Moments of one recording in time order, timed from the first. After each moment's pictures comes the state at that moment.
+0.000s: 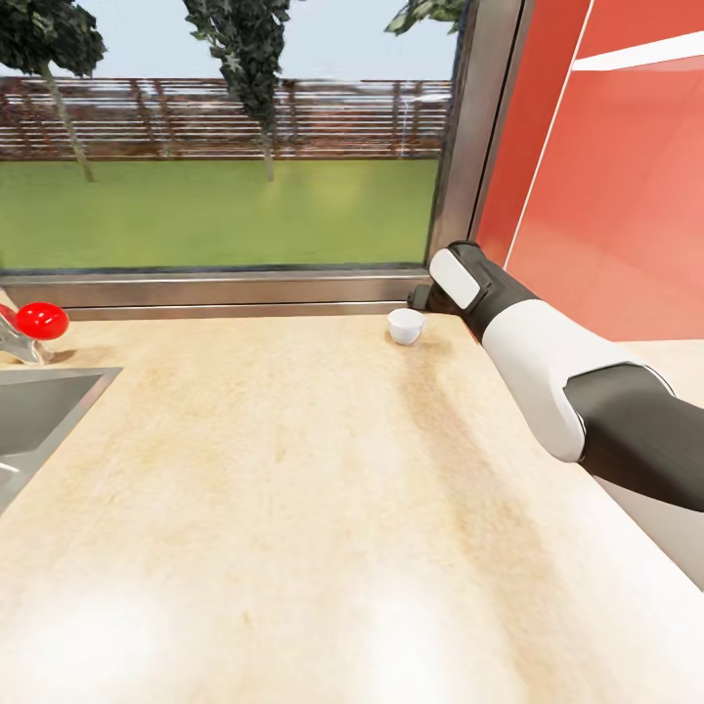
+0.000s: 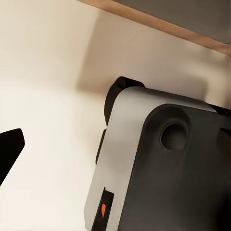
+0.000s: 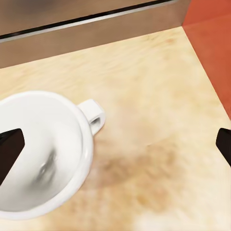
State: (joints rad) left arm -0.04 0.39 0.26 -0.03 0.25 -0.25 -0.75; right arm -1.68 0.13 0.23 -0.29 -0.62 0.75 -0.56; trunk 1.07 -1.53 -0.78
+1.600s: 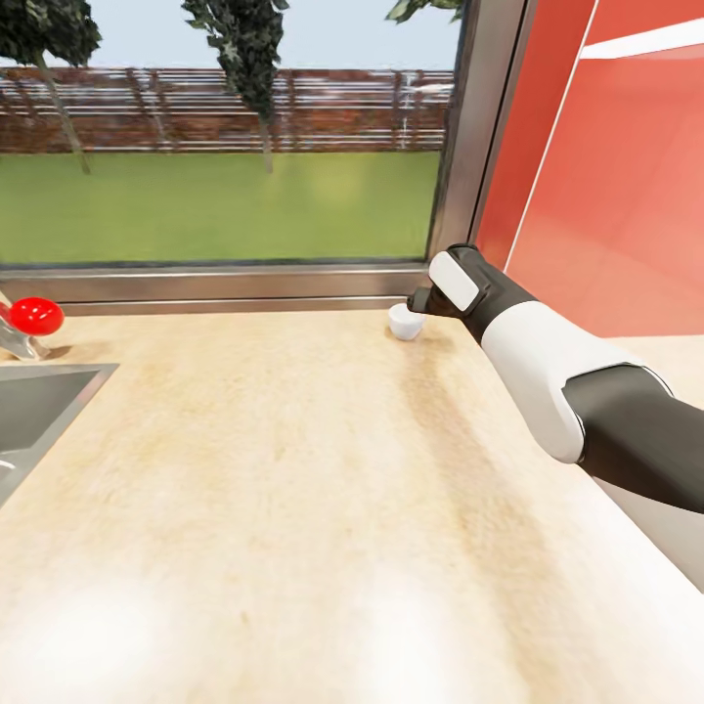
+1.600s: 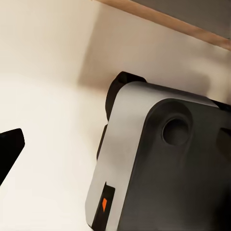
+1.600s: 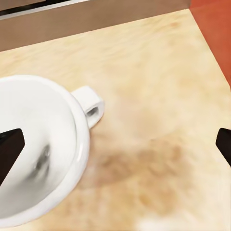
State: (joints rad) left arm -0.04 0.39 0.26 -0.03 0.25 -0.25 -0.75; right arm -1.67 0.13 0.23 -0.28 -0.62 0.75 -0.56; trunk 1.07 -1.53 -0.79
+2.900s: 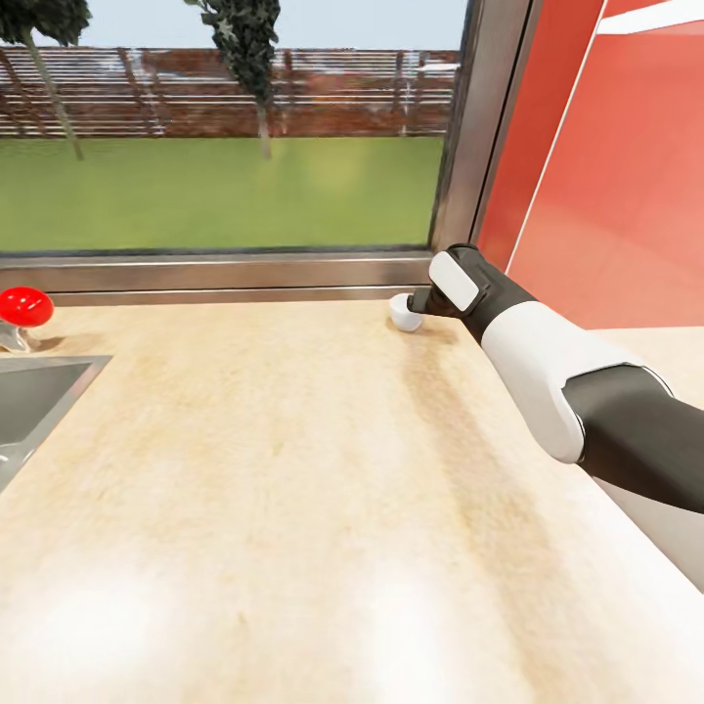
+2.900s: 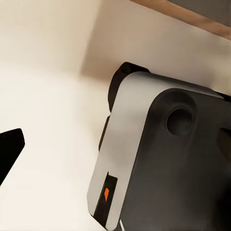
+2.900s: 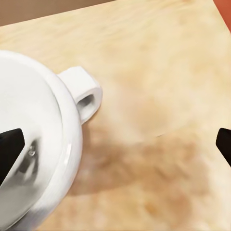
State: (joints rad) left arm -0.04 0.39 0.26 -0.03 0.25 -0.25 -0.75; right arm -1.67 0.13 0.23 -0.28 -0.62 0.75 -0.56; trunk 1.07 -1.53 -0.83
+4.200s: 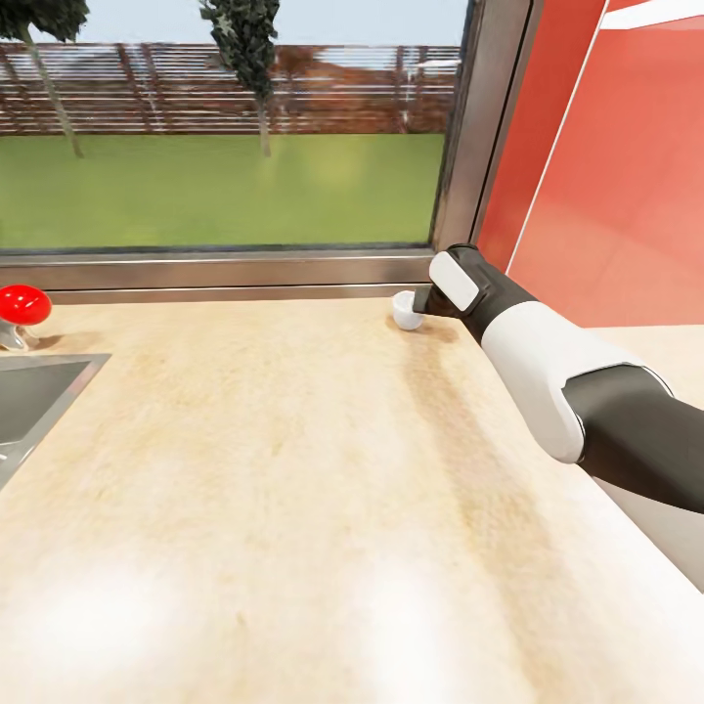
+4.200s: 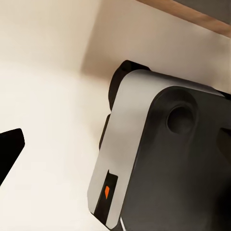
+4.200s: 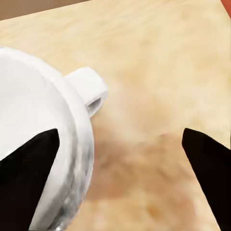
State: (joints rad) left arm -0.04 0.39 0.26 -0.03 0.25 -0.25 -0.75; right arm -1.67 0.13 0.23 -0.28 -0.62 0.75 -0.56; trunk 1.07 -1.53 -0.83
